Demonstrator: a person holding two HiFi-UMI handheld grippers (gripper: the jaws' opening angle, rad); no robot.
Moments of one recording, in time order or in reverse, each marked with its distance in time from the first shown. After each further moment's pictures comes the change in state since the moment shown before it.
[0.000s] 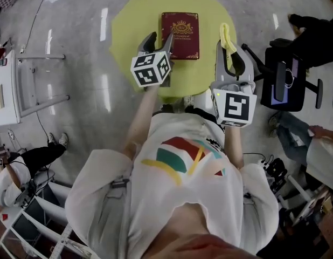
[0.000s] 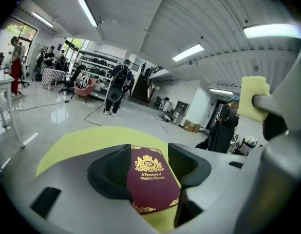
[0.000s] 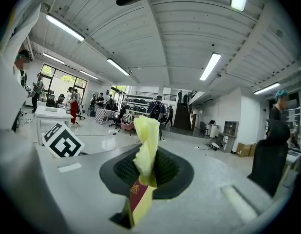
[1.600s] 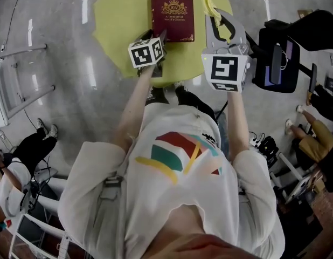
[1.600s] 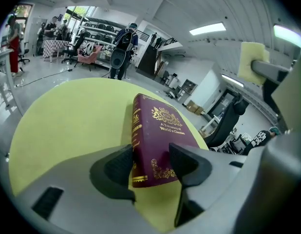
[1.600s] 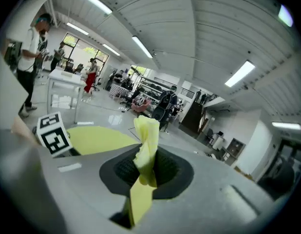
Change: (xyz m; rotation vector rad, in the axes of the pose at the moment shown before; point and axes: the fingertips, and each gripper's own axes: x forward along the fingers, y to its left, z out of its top) left arm 0.039 0.044 -0.129 -0.116 0.335 0.018; right arm 0.068 0.015 -0.041 -0.308 0.155 0.078
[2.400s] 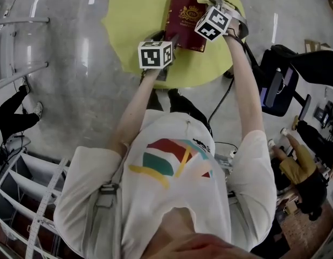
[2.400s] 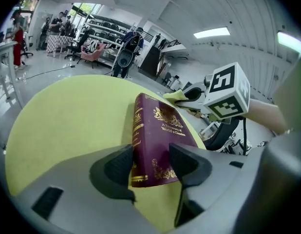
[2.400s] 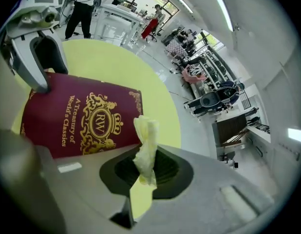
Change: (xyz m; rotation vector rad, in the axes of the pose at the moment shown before) left arm 0.001 0.000 -0.003 -0.055 -0.006 -0.018; right arm 0.199 0.051 -0.143 -0.711 0.461 0.367
